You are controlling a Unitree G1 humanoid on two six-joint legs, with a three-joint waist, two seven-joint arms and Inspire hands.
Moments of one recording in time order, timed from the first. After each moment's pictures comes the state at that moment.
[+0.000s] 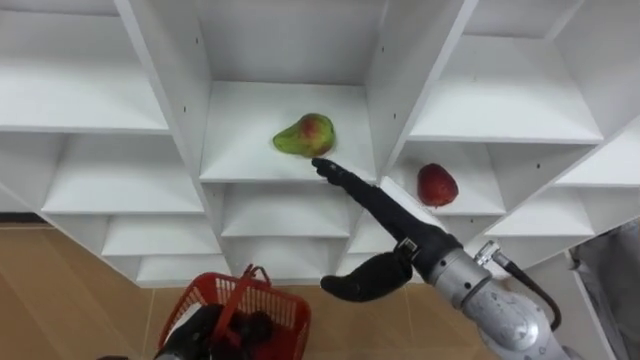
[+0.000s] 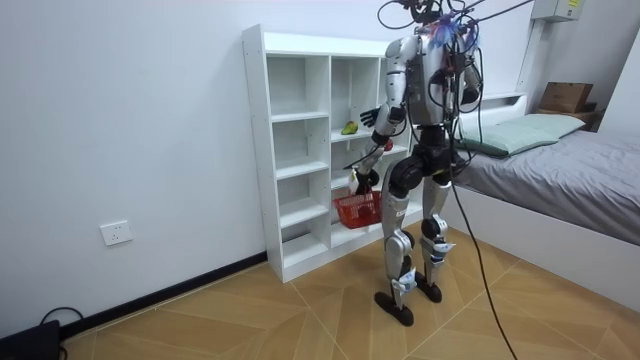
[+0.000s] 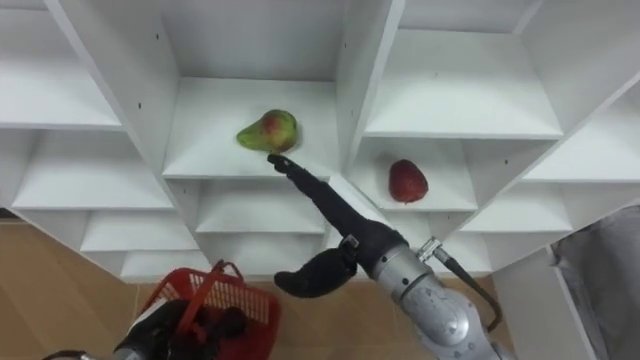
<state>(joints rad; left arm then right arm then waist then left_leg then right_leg) 0.04 0.30 -0.23 0.90 -0.01 -0.17 -0.11 0.07 -0.42 0.37 -0.09 -0.16 -0.19 0.19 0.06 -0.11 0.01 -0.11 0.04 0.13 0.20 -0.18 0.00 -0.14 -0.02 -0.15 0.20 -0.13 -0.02</state>
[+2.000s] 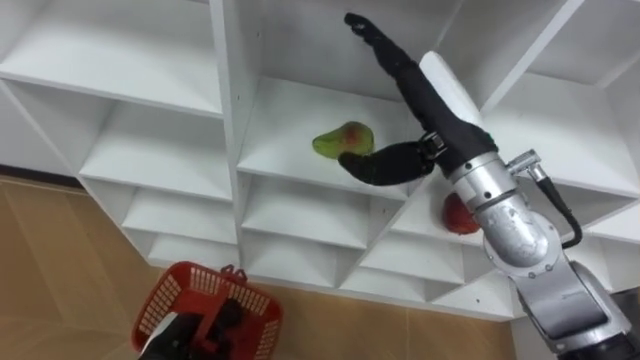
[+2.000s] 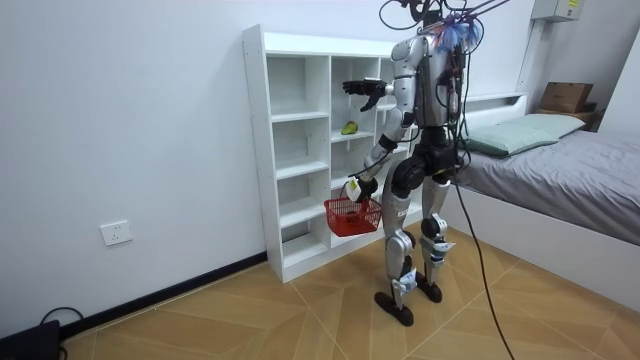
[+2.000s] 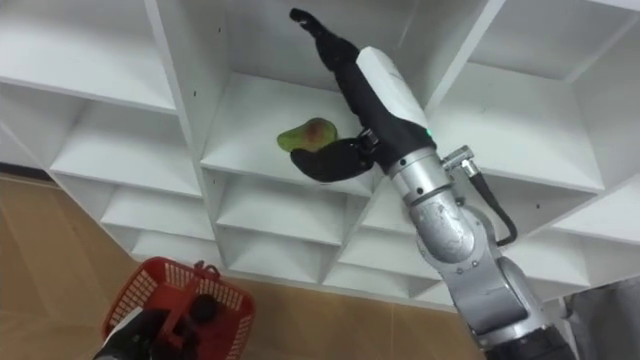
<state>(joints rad) 0.04 0.29 -0.08 0.92 0.15 -0.13 -0.10 -0.20 -0.43 0.29 0.00 -0.24 -0.19 -0.07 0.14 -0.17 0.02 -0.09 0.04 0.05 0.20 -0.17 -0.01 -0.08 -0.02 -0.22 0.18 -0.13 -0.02</state>
